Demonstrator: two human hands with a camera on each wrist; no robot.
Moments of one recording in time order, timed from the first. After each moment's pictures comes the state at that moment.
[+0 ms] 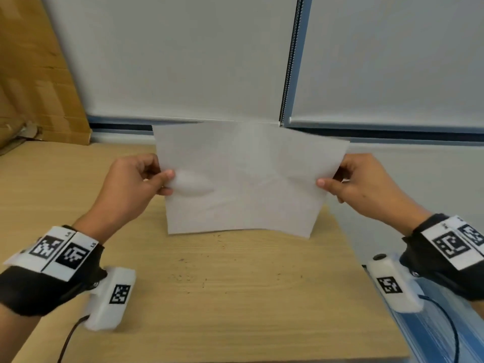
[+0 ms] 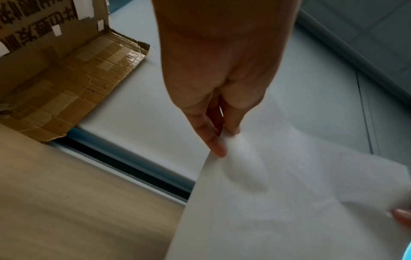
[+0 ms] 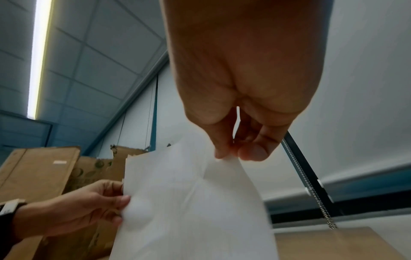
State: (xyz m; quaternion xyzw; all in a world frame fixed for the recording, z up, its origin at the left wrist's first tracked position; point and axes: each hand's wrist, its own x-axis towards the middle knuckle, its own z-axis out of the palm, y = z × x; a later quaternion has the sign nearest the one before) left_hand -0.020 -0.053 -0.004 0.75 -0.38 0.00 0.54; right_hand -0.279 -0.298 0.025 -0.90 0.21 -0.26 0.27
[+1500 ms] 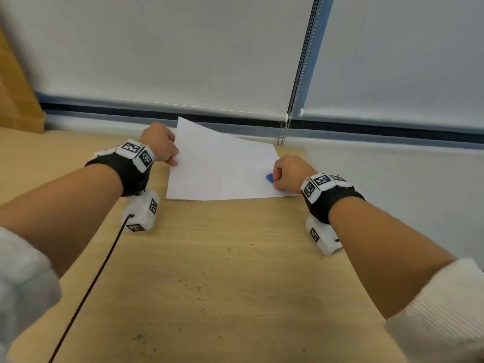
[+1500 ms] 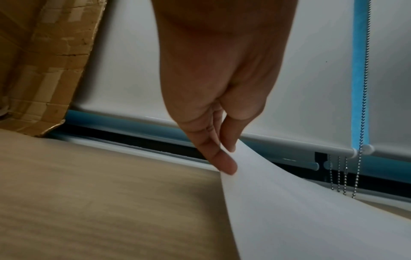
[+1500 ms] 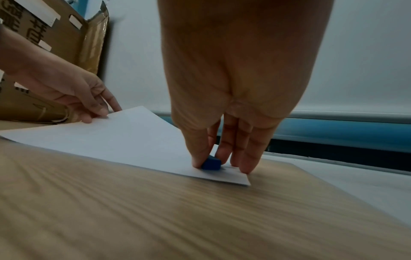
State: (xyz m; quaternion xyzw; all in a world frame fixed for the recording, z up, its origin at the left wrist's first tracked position) left_hand 0.145 -0.244 -0.027 0.89 -0.25 -0.12 0.35; right_hand -0.072 -0.436 -0.052 -0.95 0.28 -0.03 0.10
